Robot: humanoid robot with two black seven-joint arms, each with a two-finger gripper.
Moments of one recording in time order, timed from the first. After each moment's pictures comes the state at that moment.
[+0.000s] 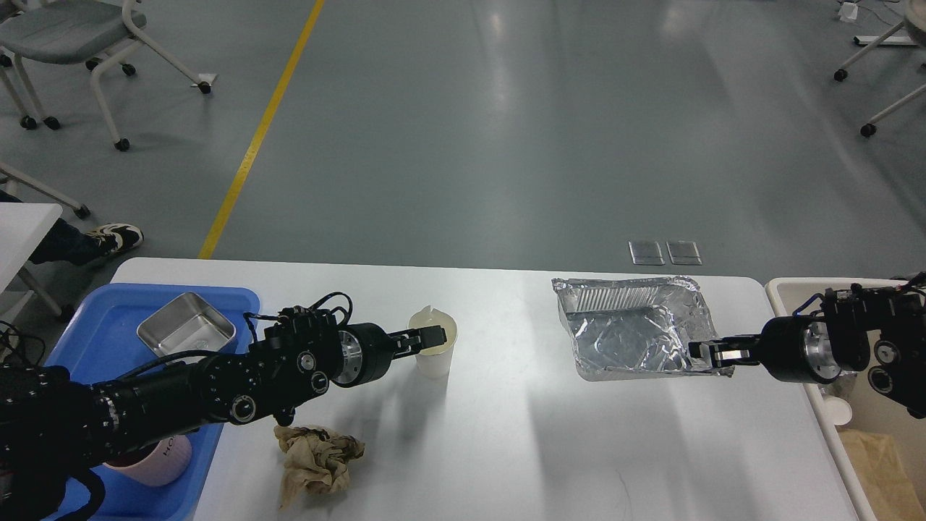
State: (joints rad) left arm -0.93 0.15 0.09 -0.88 0.88 -0.06 0.03; right arm 0.85 -0.86 0.10 1.24 -1.40 0.32 0.28
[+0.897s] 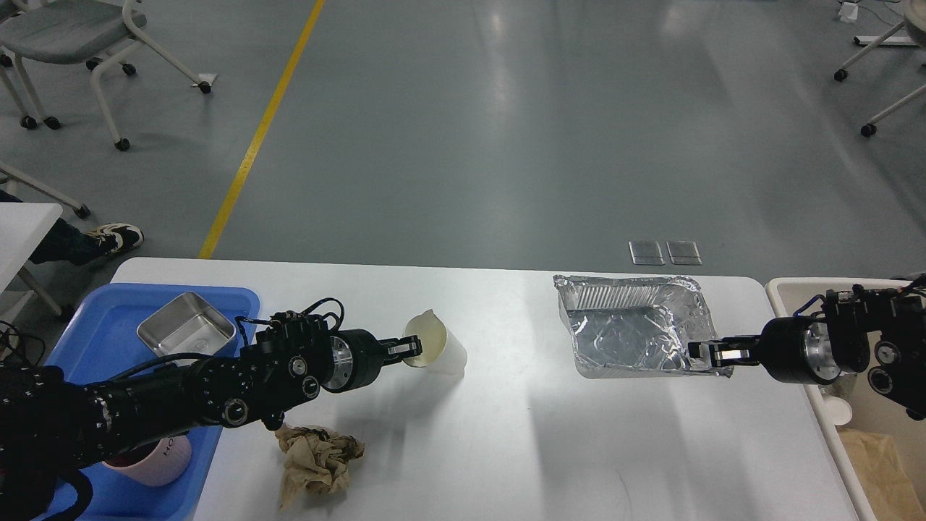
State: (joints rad) left arm -0.94 0.16 0.13 -0.88 0.87 -0.07 0.02; right arm 0.85 -0.86 0.10 1.24 -1.38 0.32 0.28
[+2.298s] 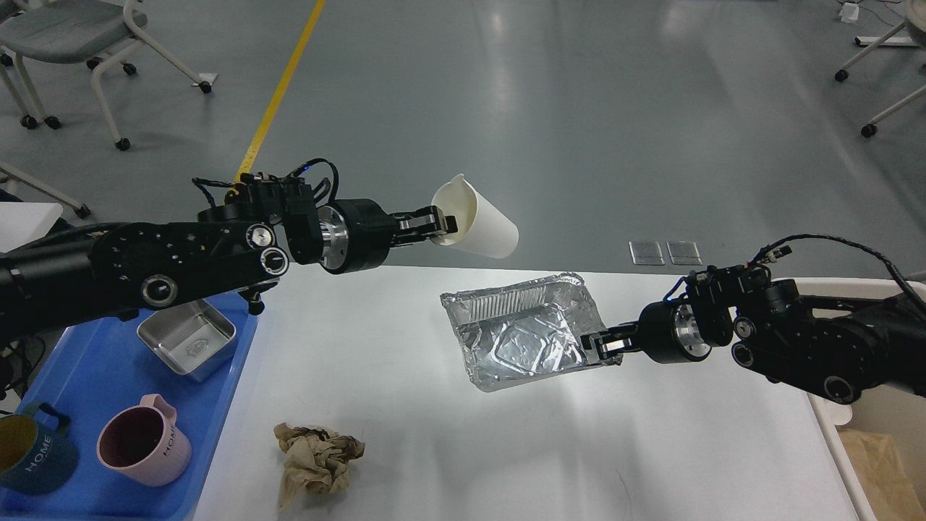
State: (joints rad) left arm -1.32 0.35 0.13 -1.20 0.68 -0.11 0.00; right arm 1.07 -0.53 -0.11 1.18 -1.28 0.30 0.19
